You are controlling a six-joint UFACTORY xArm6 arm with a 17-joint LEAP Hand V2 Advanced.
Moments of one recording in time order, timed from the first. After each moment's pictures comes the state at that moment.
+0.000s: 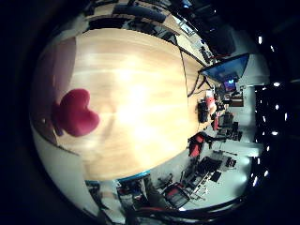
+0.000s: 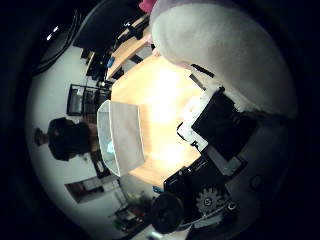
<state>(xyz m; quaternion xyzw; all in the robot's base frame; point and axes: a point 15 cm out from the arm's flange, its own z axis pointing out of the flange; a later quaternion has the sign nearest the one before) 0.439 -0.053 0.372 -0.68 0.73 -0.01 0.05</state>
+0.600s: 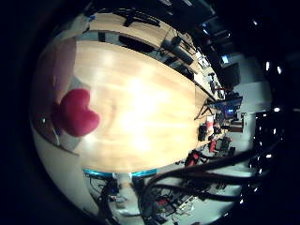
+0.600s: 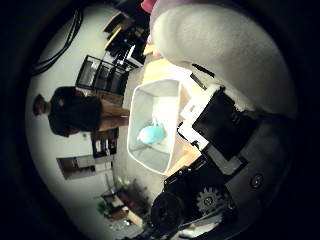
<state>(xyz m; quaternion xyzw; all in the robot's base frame) 0.429 0.166 0.454 -0.79 0.61 0.00 0.07</state>
